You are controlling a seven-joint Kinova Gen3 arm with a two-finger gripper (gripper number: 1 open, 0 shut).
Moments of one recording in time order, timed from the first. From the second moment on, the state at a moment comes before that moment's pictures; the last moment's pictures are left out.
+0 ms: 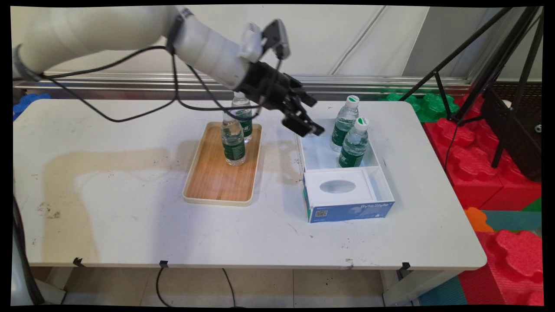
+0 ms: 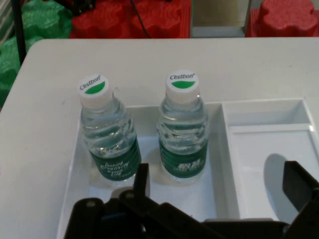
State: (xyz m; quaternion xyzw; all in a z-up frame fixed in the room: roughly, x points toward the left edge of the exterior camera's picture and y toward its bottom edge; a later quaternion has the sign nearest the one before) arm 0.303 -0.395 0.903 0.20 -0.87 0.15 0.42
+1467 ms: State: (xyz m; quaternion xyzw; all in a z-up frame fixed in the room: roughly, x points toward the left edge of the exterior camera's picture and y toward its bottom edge) arm 0.201 -0.472 0.815 0.20 -0.89 0.14 0.39
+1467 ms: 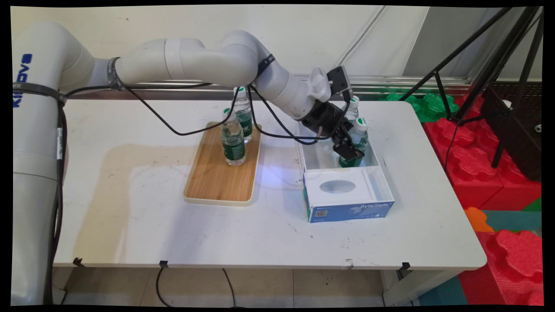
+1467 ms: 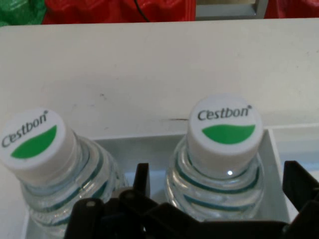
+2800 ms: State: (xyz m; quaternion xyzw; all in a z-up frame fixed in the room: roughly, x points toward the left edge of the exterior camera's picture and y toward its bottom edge) arm 0.200 -0.472 0.821 0.21 -0.88 0.14 0.41
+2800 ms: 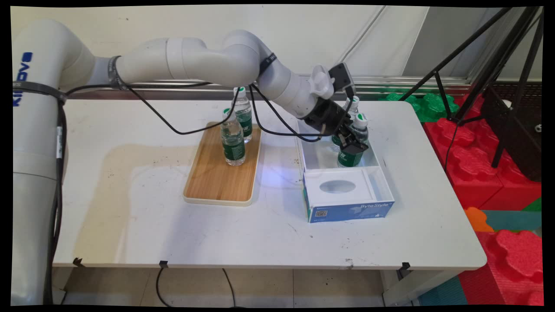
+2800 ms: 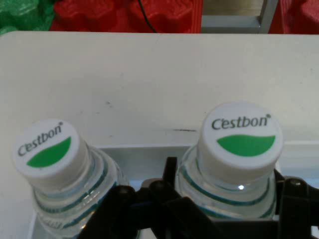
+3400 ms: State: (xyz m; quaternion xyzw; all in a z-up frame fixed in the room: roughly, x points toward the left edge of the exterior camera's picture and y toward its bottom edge) arm 0.231 -0.439 0.872 0.22 -0.86 0.15 0.43
